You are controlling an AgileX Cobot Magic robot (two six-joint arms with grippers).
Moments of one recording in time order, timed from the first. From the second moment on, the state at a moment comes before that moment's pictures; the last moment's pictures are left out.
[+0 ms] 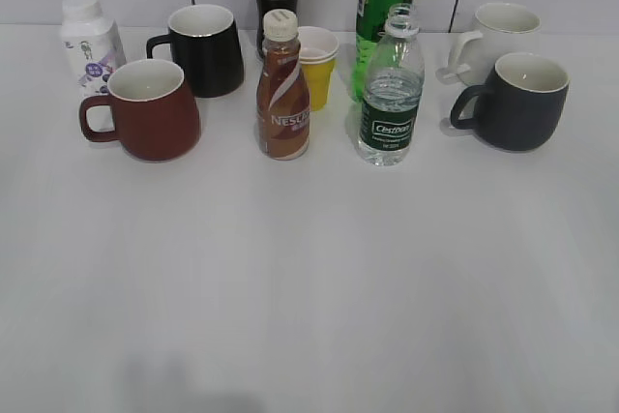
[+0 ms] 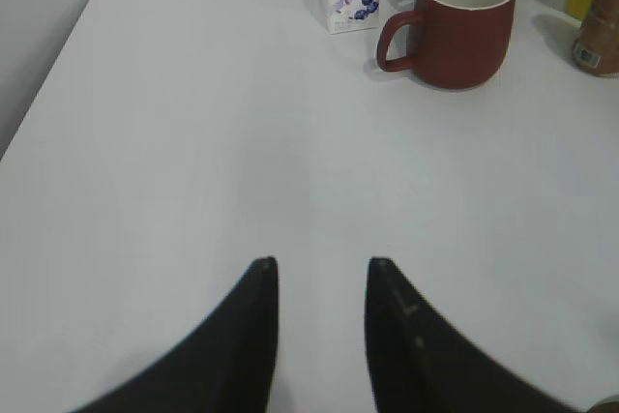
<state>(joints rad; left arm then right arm) -0.05 -0.01 -0.53 0.01 1.07 0.01 0.03 -0.01 -0.50 0.00 1.04 0.01</state>
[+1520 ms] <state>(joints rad) -0.06 0.08 -0.54 0.00 0.70 0.01 0.03 0.01 -0.51 0.02 1.03 0.01</state>
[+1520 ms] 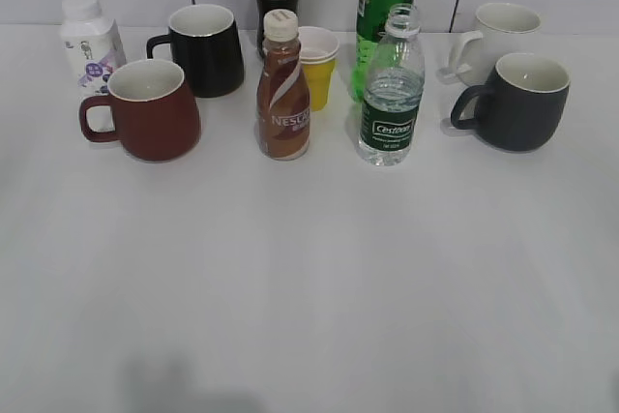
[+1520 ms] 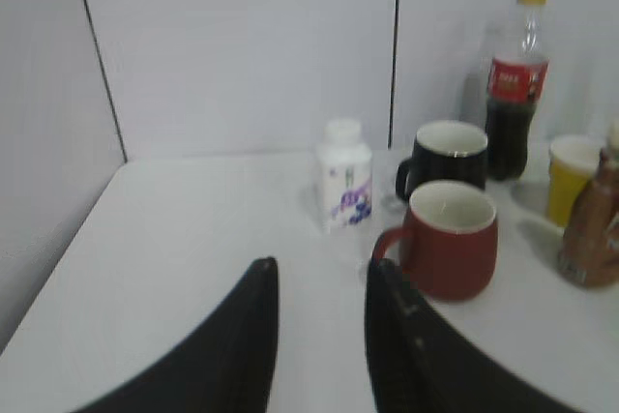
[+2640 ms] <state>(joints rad) -0.06 1.24 -0.52 -0.04 -0.35 0.01 0.20 0.65 -0.50 0.03 0.27 -0.10</state>
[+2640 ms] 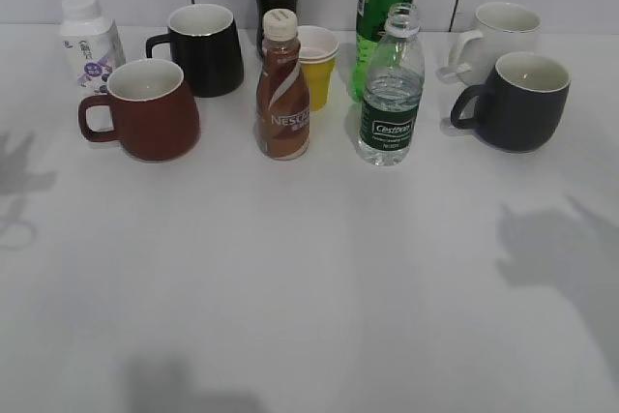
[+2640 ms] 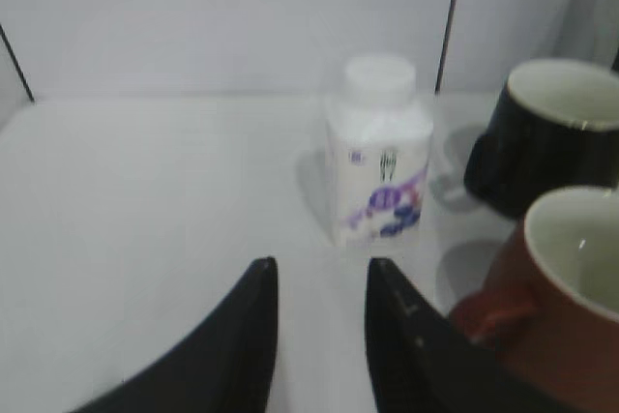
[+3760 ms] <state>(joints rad) -0.19 1.77 -0.30 -0.02 -1.13 0.01 0.38 1.23 -0.50 0.03 -0.41 -0.10</state>
